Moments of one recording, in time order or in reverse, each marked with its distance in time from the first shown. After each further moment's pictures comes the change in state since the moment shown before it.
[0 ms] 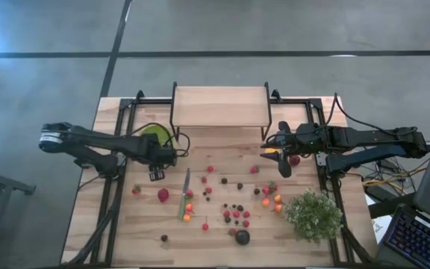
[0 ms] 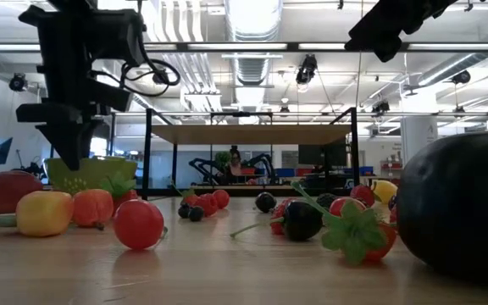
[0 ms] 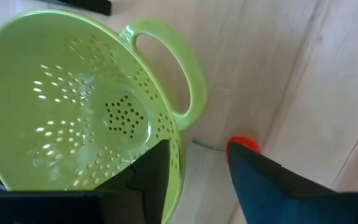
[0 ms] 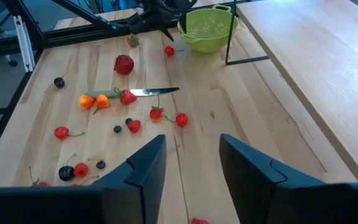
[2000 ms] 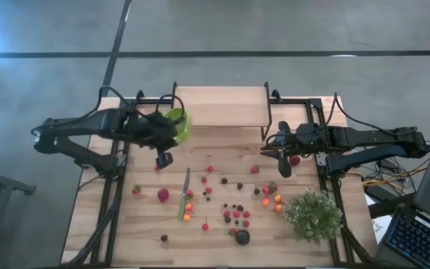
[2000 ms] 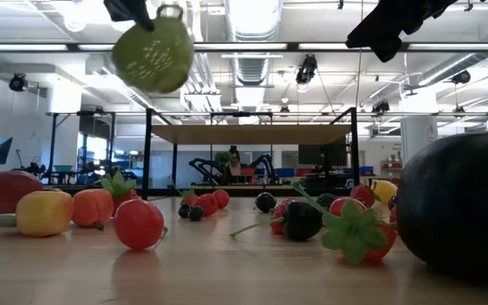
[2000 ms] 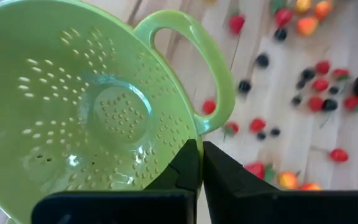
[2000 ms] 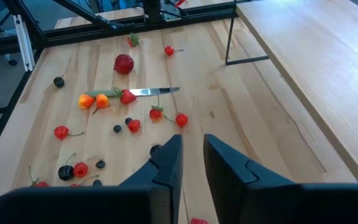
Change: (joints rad) left arm 0.001 -0.074 0.652 -0.120 0.130 -0.012; right arm 0.000 0.000 0.000 0.000 0.000 -0.003
